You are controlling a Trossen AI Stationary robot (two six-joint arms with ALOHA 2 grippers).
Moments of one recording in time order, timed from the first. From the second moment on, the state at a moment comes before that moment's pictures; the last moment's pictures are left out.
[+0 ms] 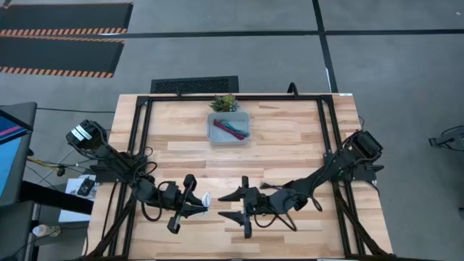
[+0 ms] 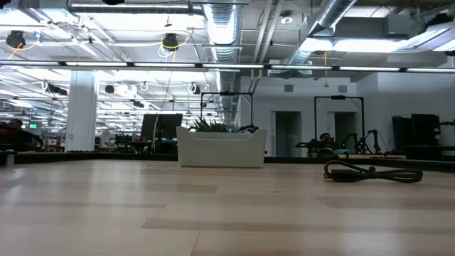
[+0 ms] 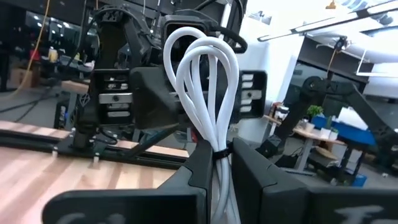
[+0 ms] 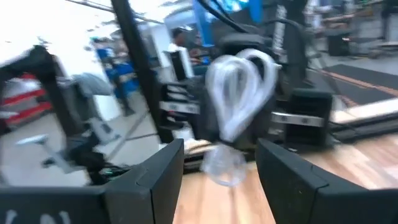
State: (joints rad) left arm -0.70 1.47 0.52 1.20 -0.50 -0.15; right arm 0.55 1.79 1.18 0.68 0.50 0.26
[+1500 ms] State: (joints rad) left arm -0.65 1.47 0.52 1.22 -0.47 -0.04; right arm 0.47 1.79 1.22 0.65 0.39 0.12
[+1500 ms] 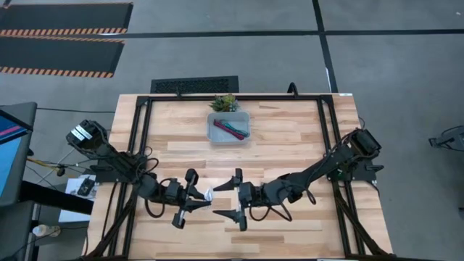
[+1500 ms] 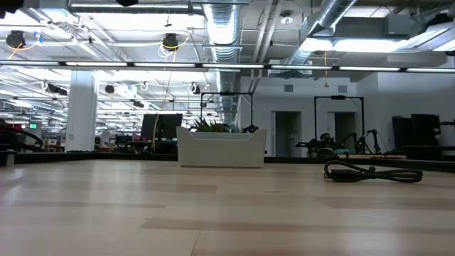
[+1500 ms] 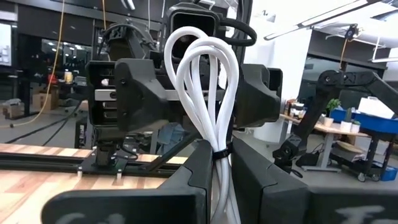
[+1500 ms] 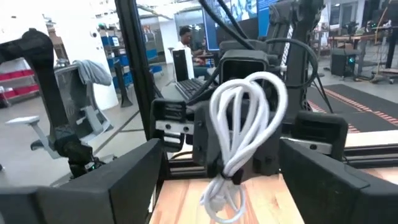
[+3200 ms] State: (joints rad) left arm -0.61 1.47 0.64 1.00 -0.55 0.06; right arm 0.45 1.79 1.22 0.63 0.47 0.20
